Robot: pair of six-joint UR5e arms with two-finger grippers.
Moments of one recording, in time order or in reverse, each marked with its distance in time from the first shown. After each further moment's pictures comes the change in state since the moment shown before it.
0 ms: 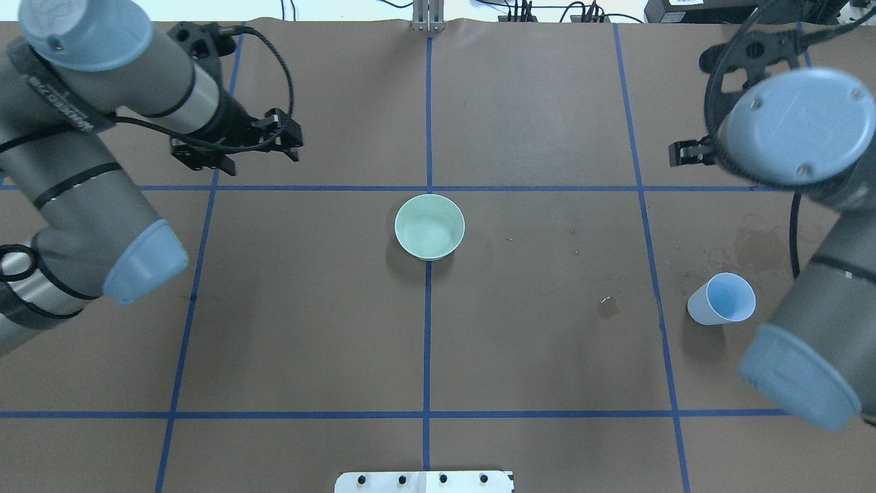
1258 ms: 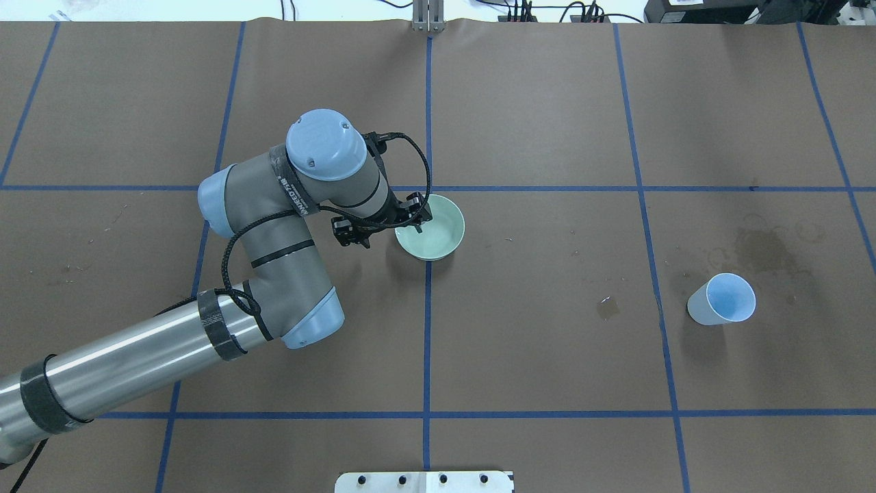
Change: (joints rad) left arm 0.193 -0.155 0.444 -0.292 0.061 -0.148; right arm 0.582 -0.054 -0.431 0.188 0.679 -0.752
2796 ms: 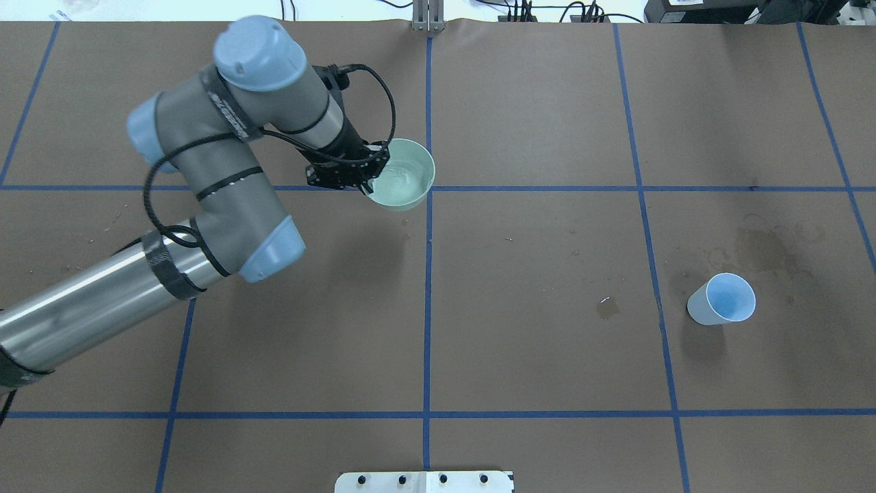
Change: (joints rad) left arm -0.184 0.053 -0.130 0.085 -0.180 0.135; right arm 0.046 -0.047 0.000 -0.001 0.037 -0.070
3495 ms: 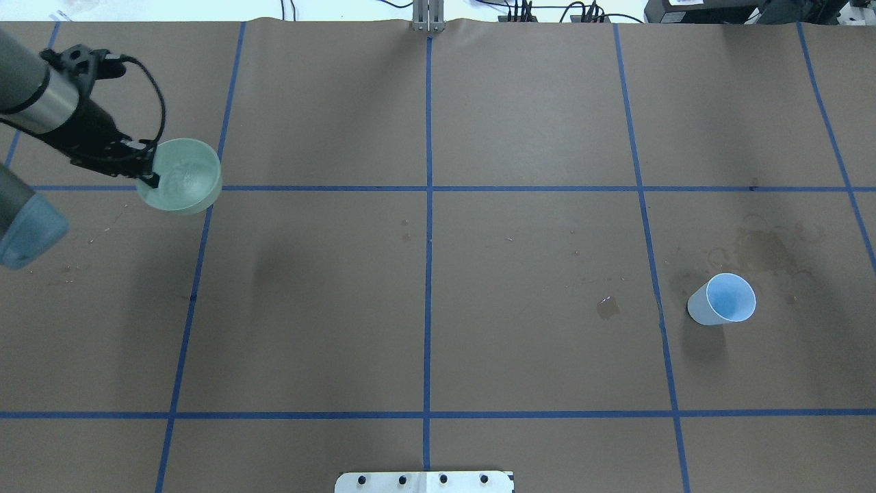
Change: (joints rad) left arm -0.274 0.481 -0.199 -0.004 -0.164 0.575; right arm 0.029 -0.043 0.010 0.002 0.011 -0.057
